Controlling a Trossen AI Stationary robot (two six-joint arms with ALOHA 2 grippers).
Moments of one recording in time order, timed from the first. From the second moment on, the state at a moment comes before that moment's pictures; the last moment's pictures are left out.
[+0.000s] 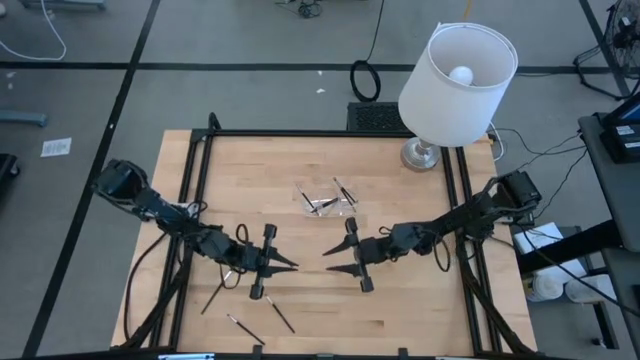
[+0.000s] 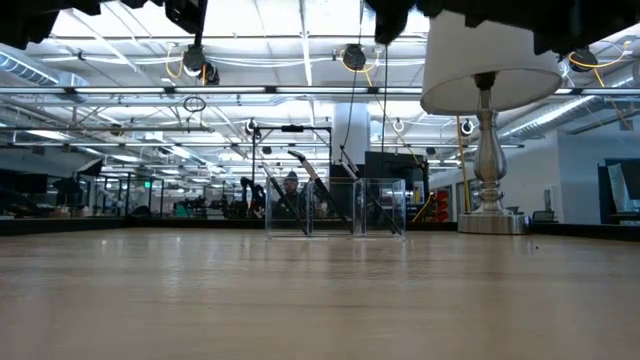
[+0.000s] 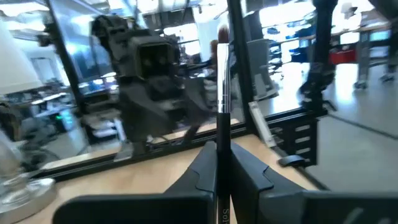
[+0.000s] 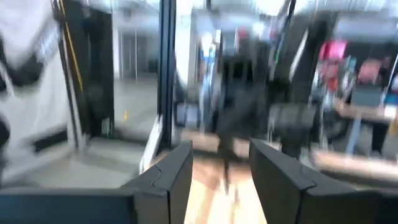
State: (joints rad) left arm -0.52 1.44 0.48 1.07 -0.29 0.21; right arm 0.34 1.63 0.71 1.03 0.08 -0.06
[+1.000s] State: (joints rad) left arm -0.50 1.54 0.60 0.94 -0.29 0.19; right arm 0.33 1.83 1.01 0.91 0.05 -0.09
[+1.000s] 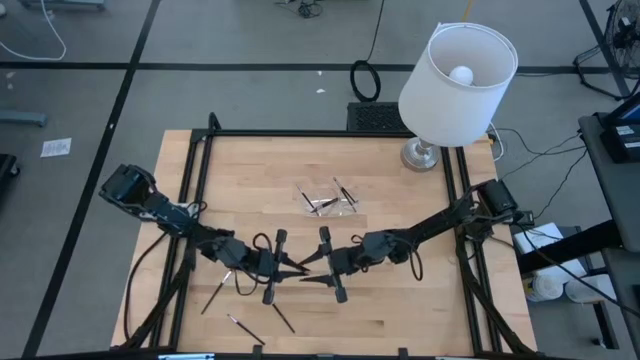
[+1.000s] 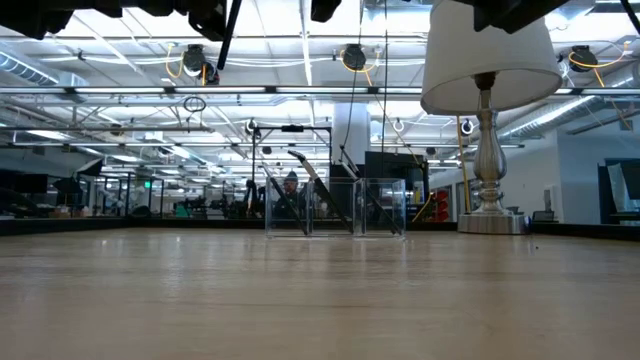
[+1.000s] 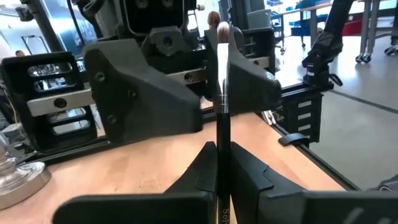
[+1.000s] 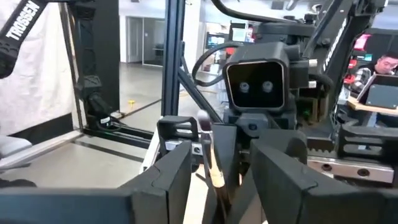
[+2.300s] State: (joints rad) left arm -0.50 1.54 0.60 0.90 -0.30 0.21; right arm 0.31 1.83 1.01 0.84 0.00 0.01
